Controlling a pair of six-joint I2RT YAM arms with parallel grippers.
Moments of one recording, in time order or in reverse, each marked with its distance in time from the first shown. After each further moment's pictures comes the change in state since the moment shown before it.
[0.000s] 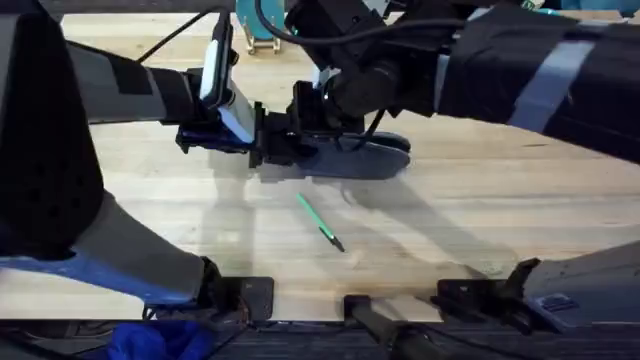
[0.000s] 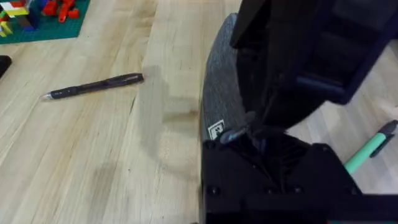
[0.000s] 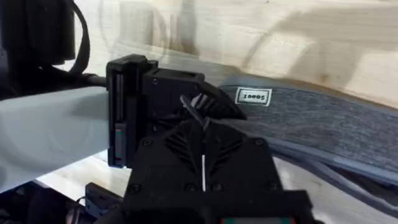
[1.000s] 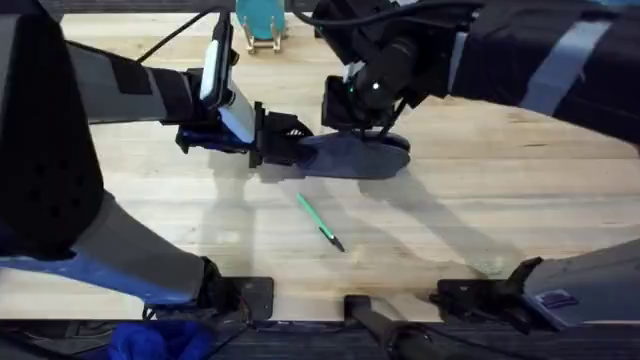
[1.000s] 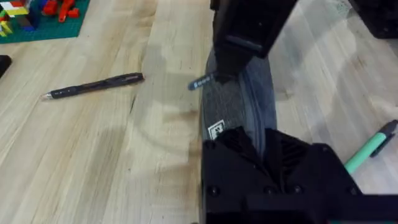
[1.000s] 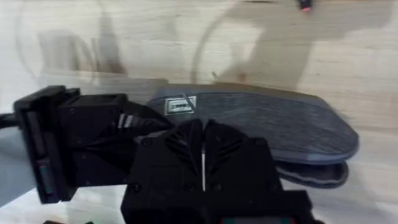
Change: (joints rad) left arm 0.000 0.000 0.000 0.000 -0.001 0.000; right arm -0.078 0.000 0.007 -0.143 0.133 0.008
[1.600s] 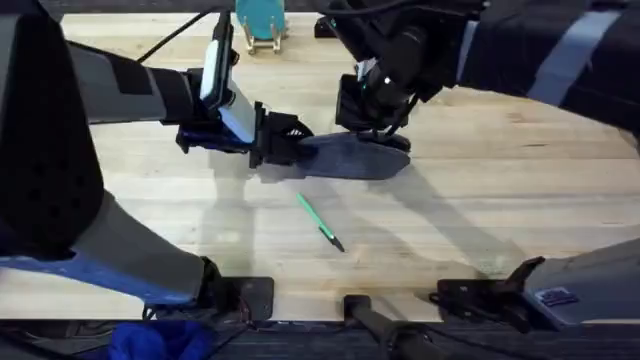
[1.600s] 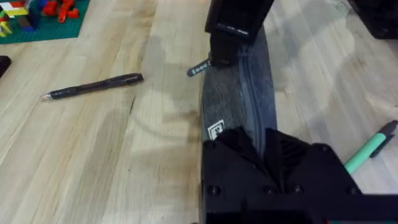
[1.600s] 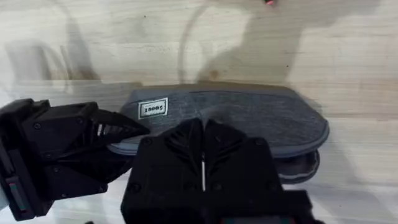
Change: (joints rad) left arm 0.000 0.000 0.000 0.000 0.001 0.000; right arm -0.048 0.000 0.002 -0.073 0.019 0.011
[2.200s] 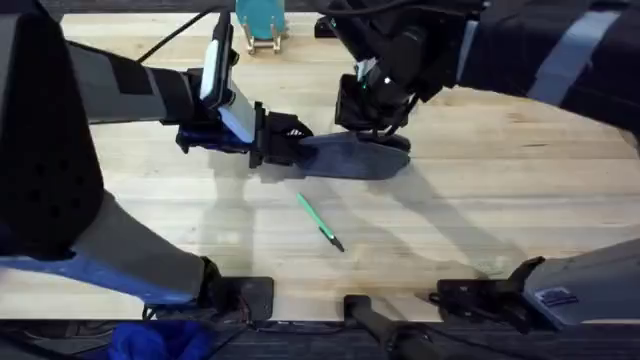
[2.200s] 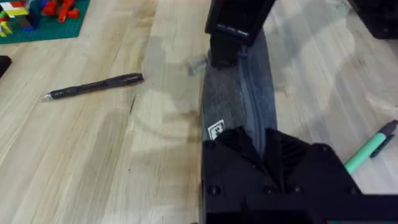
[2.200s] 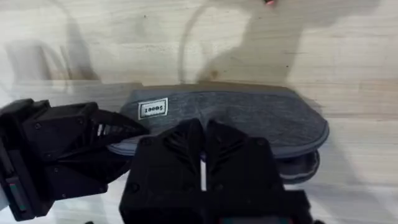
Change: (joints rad) left arm 0.000 0.000 0.000 0.000 0.000 0.000; right arm 0.000 0.000 0.000 0.000 0.000 0.000
